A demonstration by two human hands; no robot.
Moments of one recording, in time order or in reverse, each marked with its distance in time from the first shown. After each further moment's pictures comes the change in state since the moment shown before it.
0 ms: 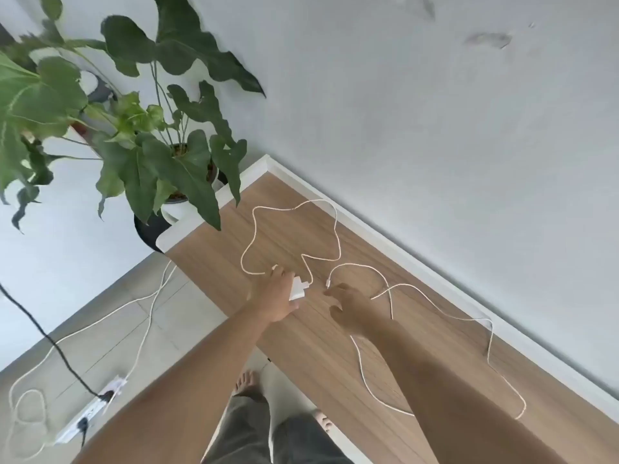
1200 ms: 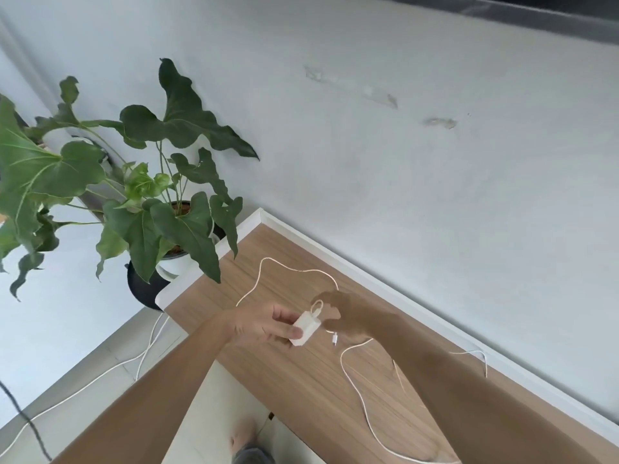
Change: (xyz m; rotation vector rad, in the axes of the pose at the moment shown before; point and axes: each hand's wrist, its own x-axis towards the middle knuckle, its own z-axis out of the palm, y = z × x) left_hand -0.028 -0.030 -0.103 -1.160 -0.611 0.225; right_hand 0.011 -0.039 -0.080 0.008 -0.006 -0.110
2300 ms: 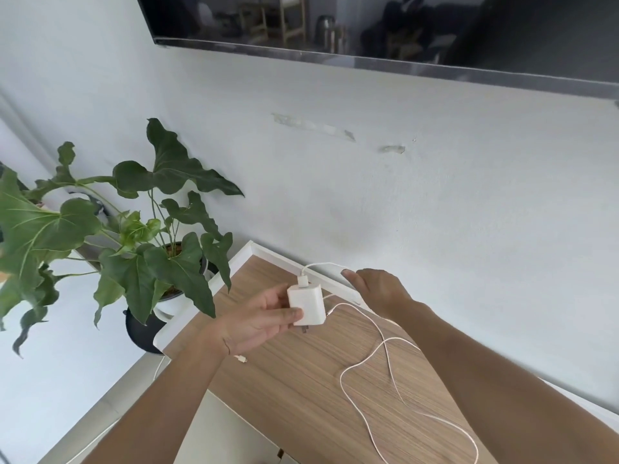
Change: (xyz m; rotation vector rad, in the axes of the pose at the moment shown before) left_hand -0.037 0.080 0.040 -0.271 0.054 0.340; right_hand -0.036 0.020 -0.074 -0.075 0.518 0.099
